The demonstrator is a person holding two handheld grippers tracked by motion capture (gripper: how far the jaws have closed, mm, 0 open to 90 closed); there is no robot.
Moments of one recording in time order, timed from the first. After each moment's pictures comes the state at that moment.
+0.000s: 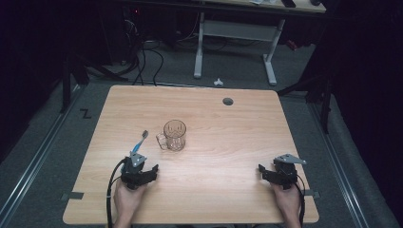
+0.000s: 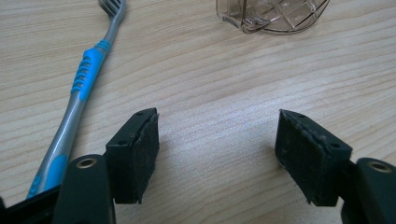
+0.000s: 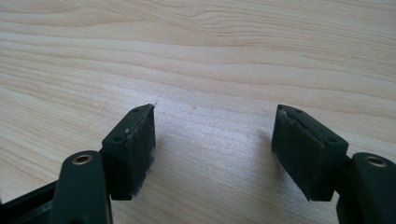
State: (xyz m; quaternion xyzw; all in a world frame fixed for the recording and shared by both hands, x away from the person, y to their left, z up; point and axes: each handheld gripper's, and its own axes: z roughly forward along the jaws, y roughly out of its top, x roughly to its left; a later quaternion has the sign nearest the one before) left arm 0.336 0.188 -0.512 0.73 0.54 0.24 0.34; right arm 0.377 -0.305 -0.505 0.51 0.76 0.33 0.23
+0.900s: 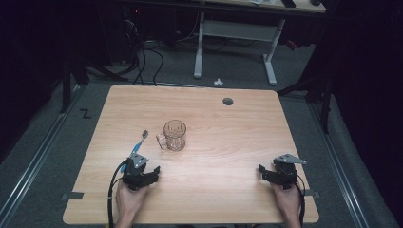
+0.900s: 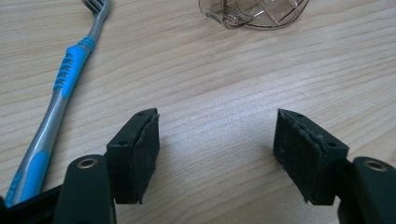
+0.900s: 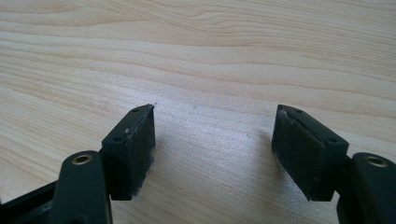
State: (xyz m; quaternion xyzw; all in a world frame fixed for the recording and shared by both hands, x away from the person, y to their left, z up) left arm 0.331 0.183 -0.510 0.74 0.54 0.23 0.34; right arm 0.377 -0.305 -0.505 0.51 0.76 0.33 0.23
